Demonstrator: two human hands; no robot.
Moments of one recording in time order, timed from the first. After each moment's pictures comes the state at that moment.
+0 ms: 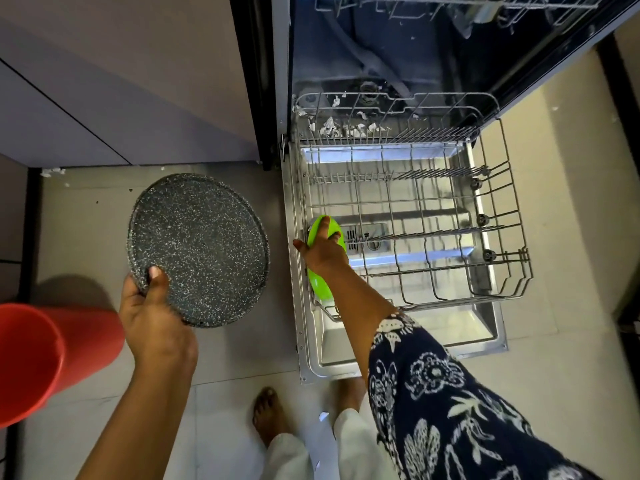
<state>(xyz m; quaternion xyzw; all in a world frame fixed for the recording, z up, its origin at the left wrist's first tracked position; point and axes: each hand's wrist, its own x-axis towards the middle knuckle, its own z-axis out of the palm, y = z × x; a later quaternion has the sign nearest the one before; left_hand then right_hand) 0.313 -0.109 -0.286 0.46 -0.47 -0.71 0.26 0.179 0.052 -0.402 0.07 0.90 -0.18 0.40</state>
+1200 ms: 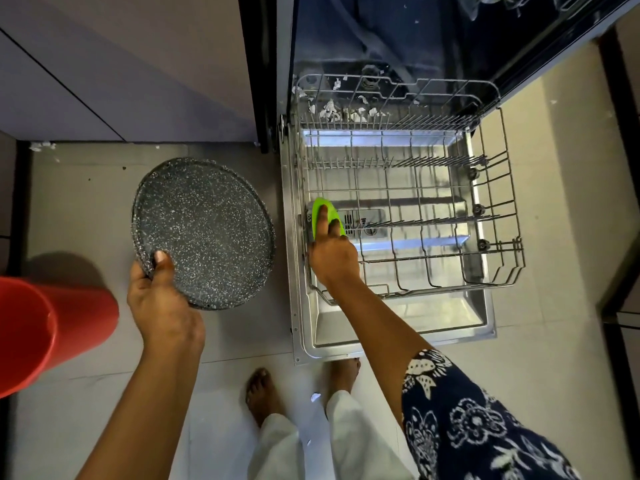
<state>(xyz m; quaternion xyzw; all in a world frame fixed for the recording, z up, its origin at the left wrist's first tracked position) 0.327 -0.101 -0.291 0.49 -0.44 -0.71 0.24 0.225 0.076 -0.380 -0.13 0.97 0.00 0.23</state>
